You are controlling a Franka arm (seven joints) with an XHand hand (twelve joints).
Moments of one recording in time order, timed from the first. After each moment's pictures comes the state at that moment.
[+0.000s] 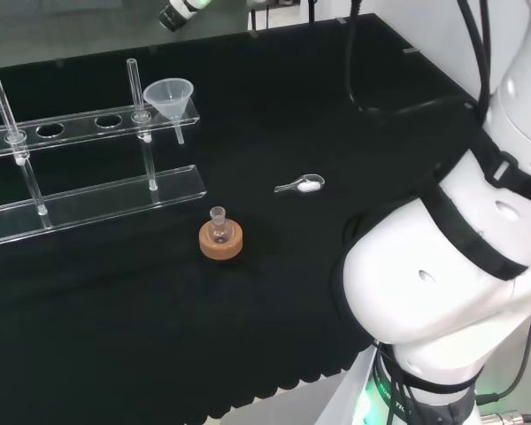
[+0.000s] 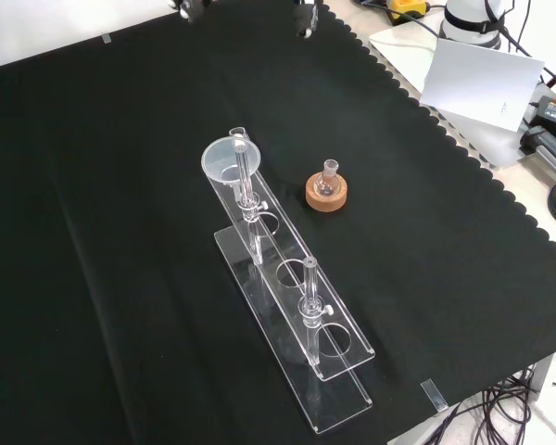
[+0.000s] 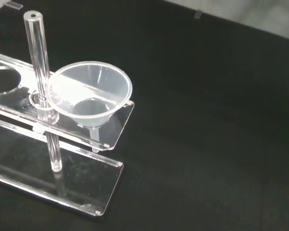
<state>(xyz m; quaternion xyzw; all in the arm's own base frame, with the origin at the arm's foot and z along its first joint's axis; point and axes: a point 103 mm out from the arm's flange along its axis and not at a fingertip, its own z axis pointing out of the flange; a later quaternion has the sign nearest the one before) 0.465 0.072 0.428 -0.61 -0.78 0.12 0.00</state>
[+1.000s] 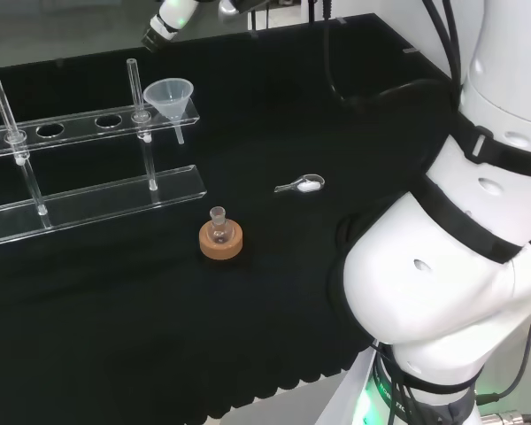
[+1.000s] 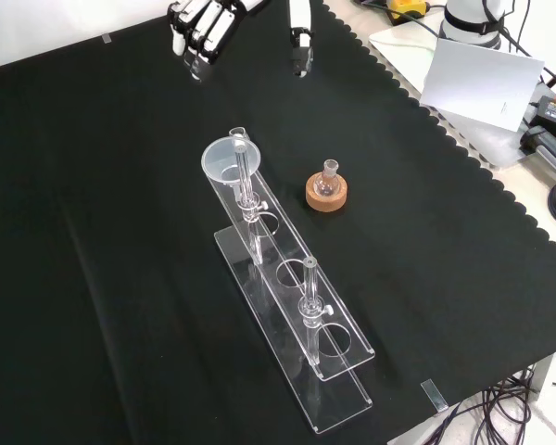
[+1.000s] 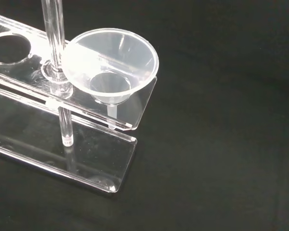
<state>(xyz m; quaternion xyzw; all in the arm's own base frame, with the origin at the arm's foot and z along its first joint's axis) 0.481 0.103 0.403 -0.61 -0.78 0.17 0.03</state>
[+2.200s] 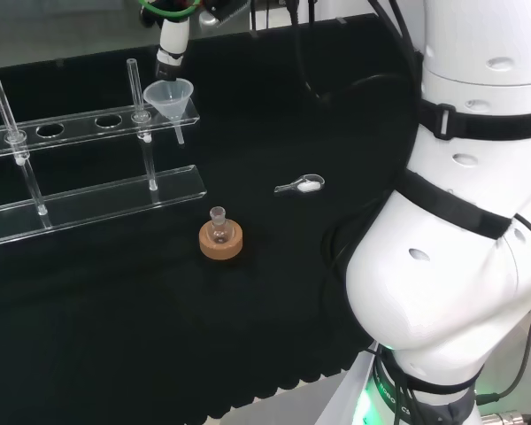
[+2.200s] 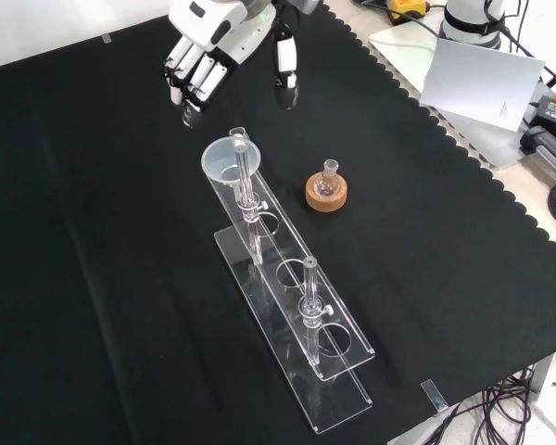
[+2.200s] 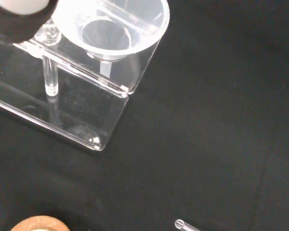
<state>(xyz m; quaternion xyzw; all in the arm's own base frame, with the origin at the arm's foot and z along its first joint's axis) 0.509 0.120 0.369 -0.58 -0.77 0.28 0.03</state>
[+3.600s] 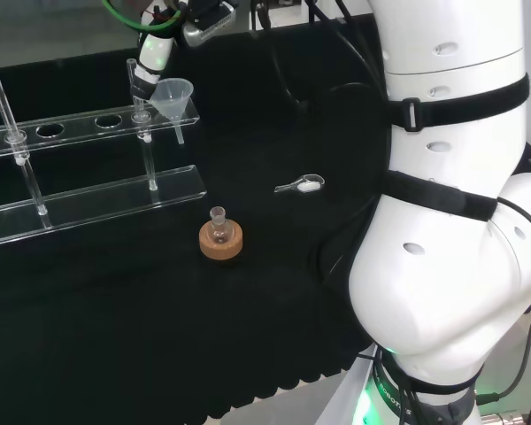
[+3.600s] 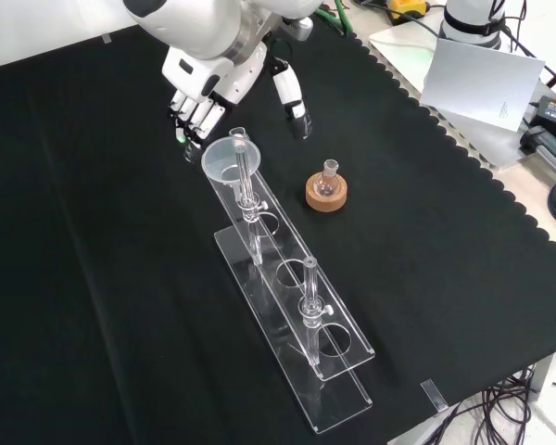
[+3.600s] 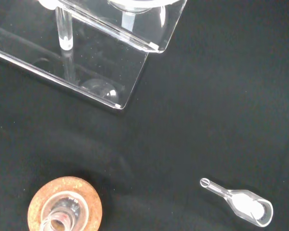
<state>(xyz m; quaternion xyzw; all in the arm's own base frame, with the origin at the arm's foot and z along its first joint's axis) 0.519 0.136 0.334 -0.57 -0.75 0.34 0.10</state>
